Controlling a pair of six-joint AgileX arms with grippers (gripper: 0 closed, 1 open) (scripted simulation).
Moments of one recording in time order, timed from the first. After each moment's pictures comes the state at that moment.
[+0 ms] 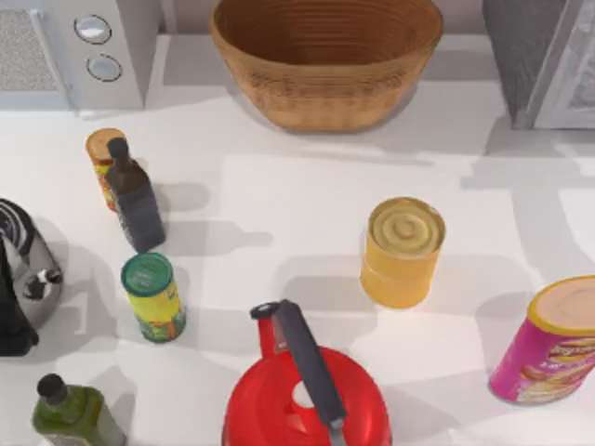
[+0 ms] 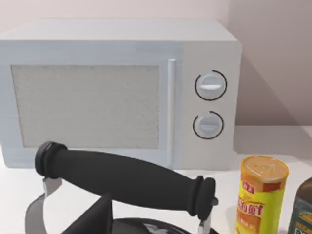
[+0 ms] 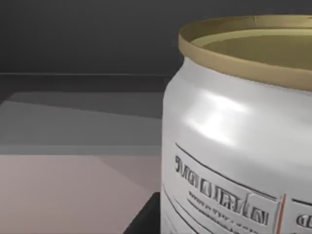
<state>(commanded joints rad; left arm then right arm) 0.00 0.00 0.00 0.00 0.00 0.00 0.40 0.99 1.51 -0.52 0.41 0.01</state>
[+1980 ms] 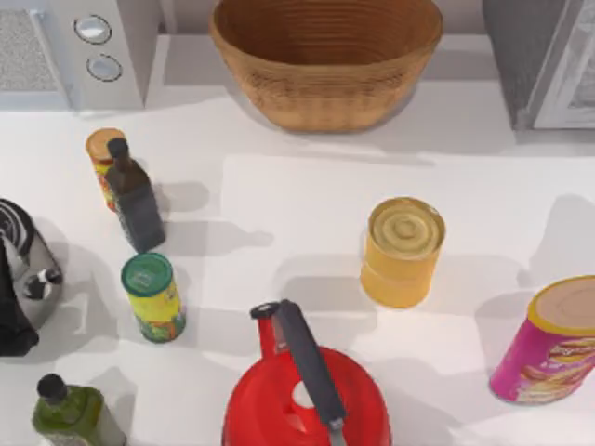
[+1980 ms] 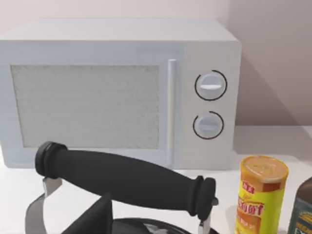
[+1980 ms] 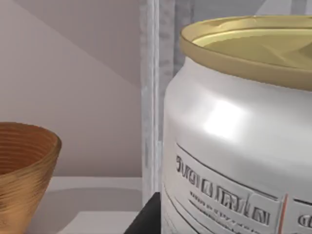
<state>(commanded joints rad) 0.00 0.00 0.00 0.00 0.00 0.00 0.13 0.46 0.38 0.10 0.13 0.00</state>
